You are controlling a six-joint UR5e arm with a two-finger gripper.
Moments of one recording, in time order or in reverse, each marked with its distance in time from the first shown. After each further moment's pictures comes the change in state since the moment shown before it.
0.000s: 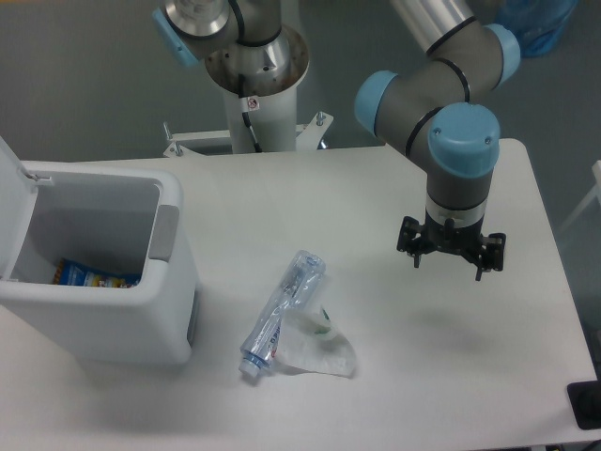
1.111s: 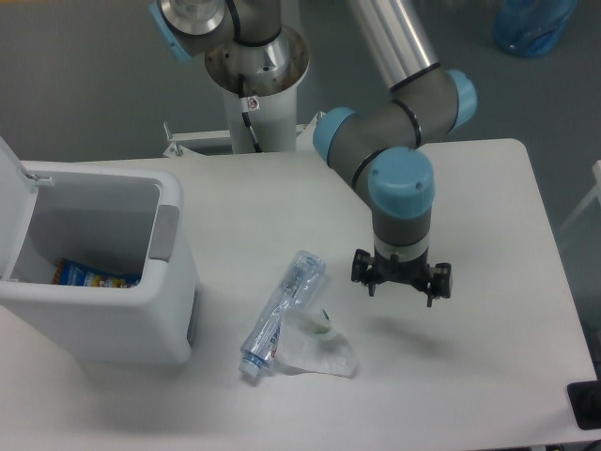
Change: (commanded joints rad) arm -0.146 -0.090 -0.074 0.137 0.006 -0.167
